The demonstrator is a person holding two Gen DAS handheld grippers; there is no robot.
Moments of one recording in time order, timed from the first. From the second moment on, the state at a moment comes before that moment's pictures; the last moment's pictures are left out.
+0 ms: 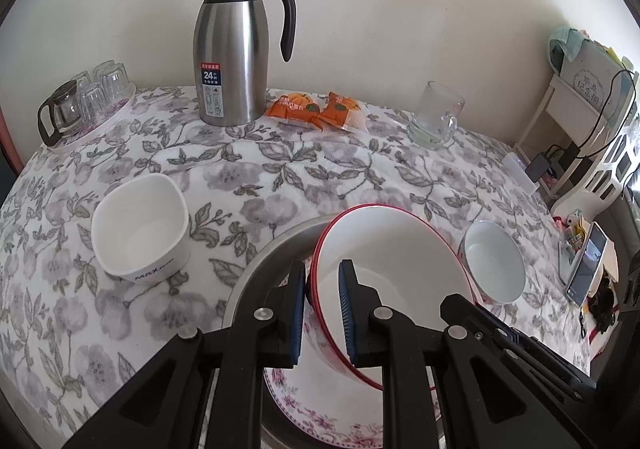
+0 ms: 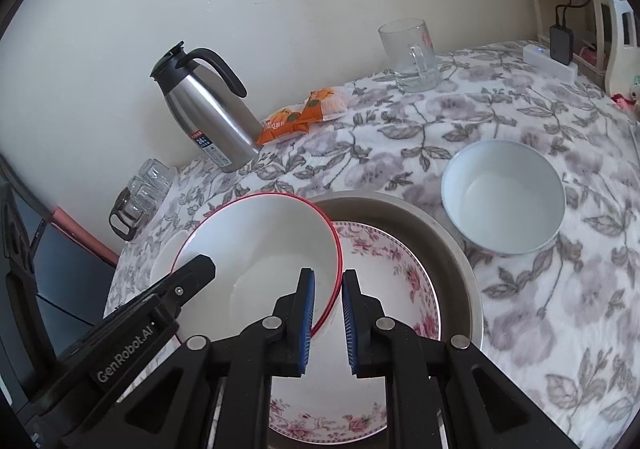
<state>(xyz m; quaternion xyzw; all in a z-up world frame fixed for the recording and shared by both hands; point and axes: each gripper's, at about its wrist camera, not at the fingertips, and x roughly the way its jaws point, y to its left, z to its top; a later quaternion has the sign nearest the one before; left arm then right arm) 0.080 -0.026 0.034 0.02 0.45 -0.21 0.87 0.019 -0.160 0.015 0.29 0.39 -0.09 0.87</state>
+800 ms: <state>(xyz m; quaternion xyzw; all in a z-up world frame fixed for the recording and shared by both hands) 0.078 -0.044 0.012 0.04 0.49 -0.21 0.85 0.013 -0.171 0.000 0.28 0.40 -0.11 0.86</state>
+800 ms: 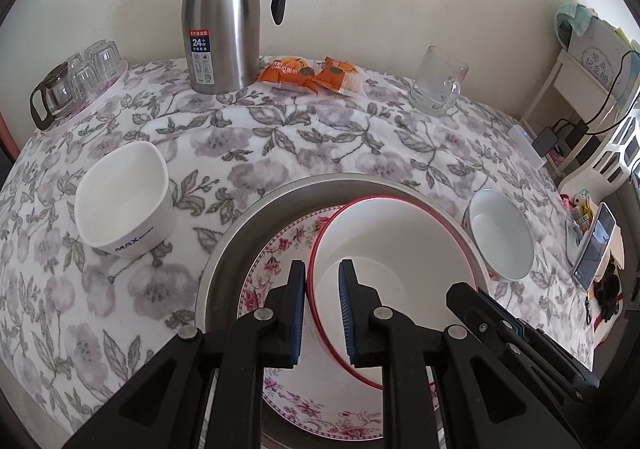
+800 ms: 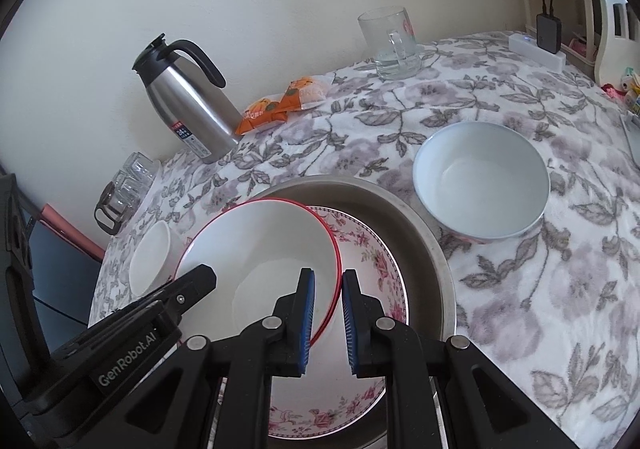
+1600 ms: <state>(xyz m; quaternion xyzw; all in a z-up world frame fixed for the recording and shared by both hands) 0.084 -0.042 -0.001 0.03 0.51 -0.19 0.84 0.014 -0.171 0.002 0.28 0.40 -0.10 0.87</state>
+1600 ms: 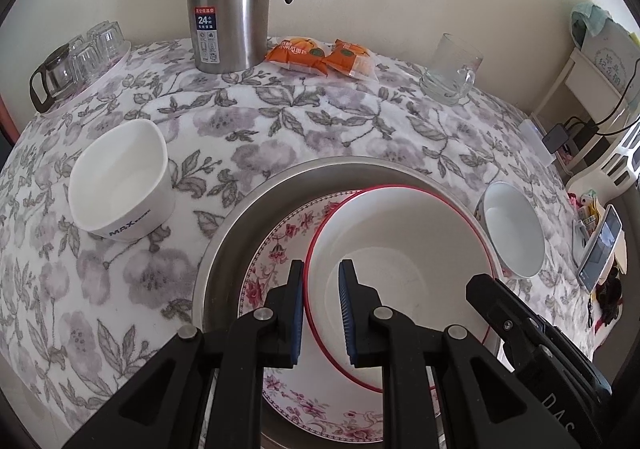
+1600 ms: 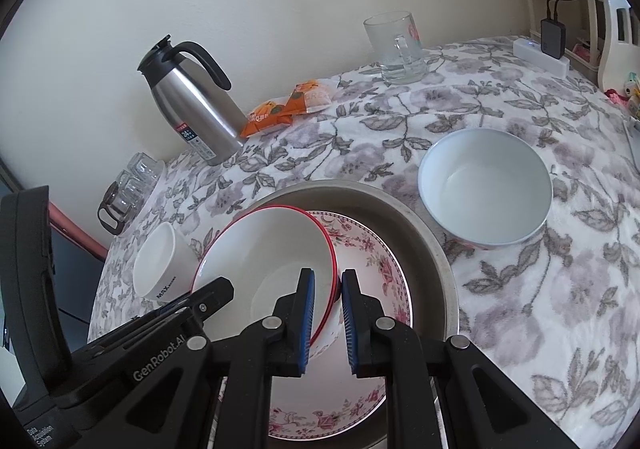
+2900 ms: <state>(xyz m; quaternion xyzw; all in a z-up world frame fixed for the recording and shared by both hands) 0.090 -0.003 0.028 -0.03 0.49 -0.12 0.86 0.008 -0.180 0.019 0.26 0.38 -0.14 0.87</state>
